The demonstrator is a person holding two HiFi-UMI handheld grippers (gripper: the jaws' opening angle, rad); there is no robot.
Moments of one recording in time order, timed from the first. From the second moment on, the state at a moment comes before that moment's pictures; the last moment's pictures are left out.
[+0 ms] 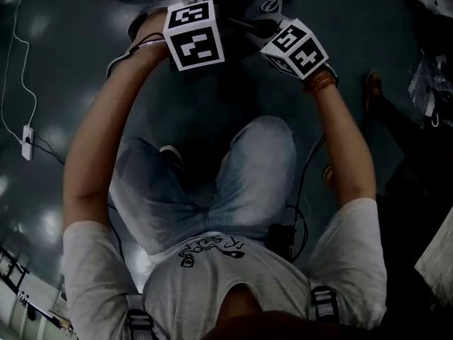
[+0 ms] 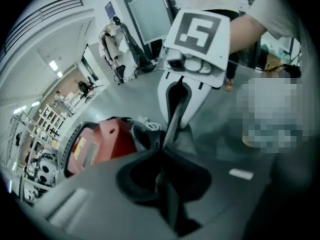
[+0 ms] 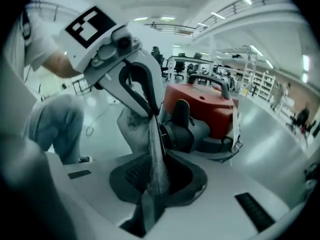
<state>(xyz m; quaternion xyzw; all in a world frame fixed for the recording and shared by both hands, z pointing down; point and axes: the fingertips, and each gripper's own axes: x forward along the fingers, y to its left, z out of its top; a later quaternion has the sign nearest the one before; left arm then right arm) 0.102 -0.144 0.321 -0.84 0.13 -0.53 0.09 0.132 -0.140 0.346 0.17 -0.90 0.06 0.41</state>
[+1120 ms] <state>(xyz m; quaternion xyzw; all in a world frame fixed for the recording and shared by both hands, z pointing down) 0.086 -0.147 0.327 -0.86 0.14 -0.49 0.03 0.121 -0.152 0.336 0.14 -0.84 -0.12 0.50</state>
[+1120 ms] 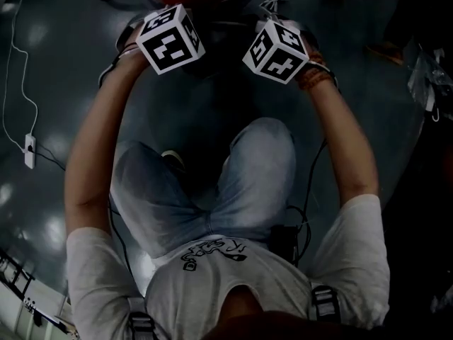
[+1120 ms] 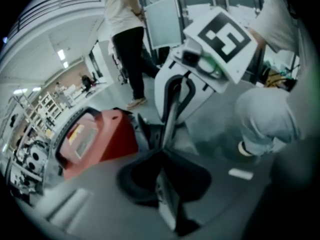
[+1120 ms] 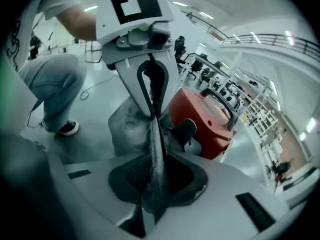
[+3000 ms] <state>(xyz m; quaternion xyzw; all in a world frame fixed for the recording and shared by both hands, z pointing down) 0.088 -0.134 0.241 -0.88 0.40 -0.25 -0.08 0.124 -0.142 0.233 0.40 -0.89 0.13 0.15</state>
